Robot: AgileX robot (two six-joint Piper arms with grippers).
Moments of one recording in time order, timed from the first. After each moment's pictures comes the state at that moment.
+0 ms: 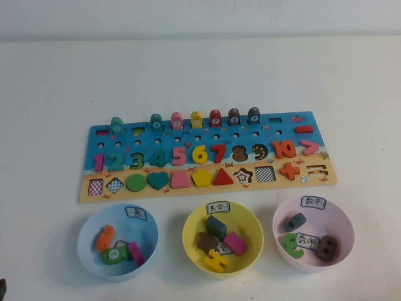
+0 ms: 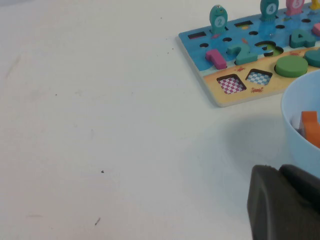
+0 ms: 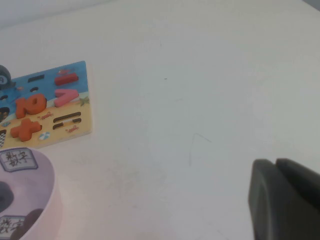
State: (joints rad) right arm -0.05 -0.02 0.03 -0.02 0.36 0.27; left arm -0.16 -0.01 0.03 0.07 0.37 0.03
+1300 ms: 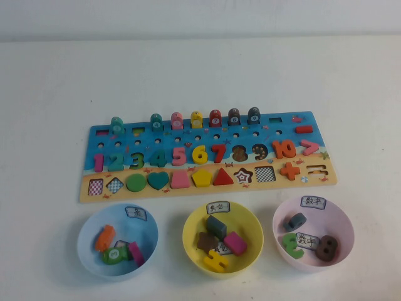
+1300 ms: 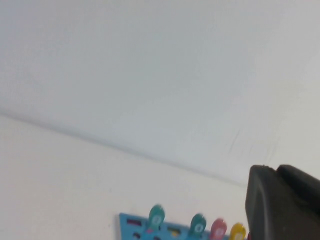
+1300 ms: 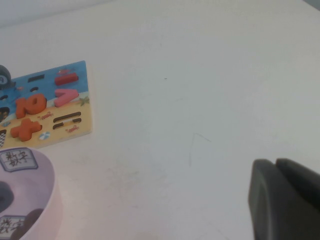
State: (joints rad) right arm -0.05 -0.02 0.03 -0.02 0.36 0.27; left arm -0.16 -0.01 0.03 -0.01 -0.11 -0.37
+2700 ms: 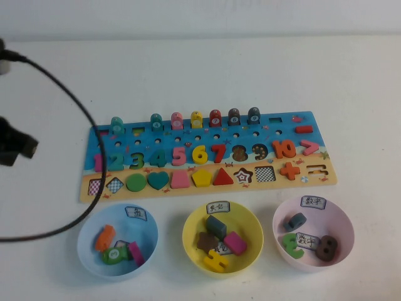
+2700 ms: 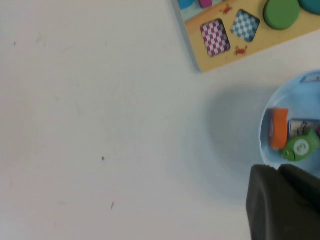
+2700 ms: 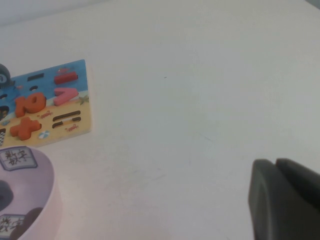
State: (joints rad) right arm -0.05 -0.02 0.03 -0.02 0.36 0.27; left arm -0.17 1.27 -1.28 0.02 1.24 0.12
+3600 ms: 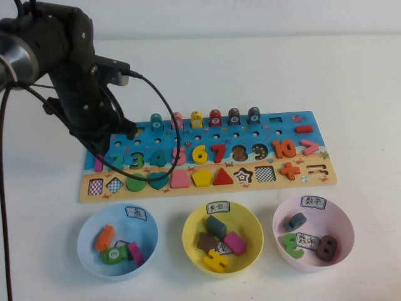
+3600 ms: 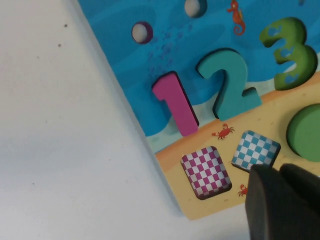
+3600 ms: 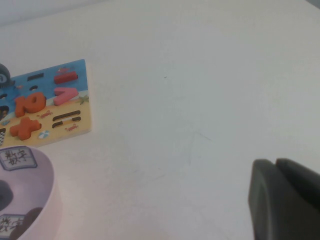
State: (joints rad) right arm -0.05 -0.02 0.03 -0.02 0.36 0.27; left arm -0.31 1.98 -1.71 0.07 1.23 0.05
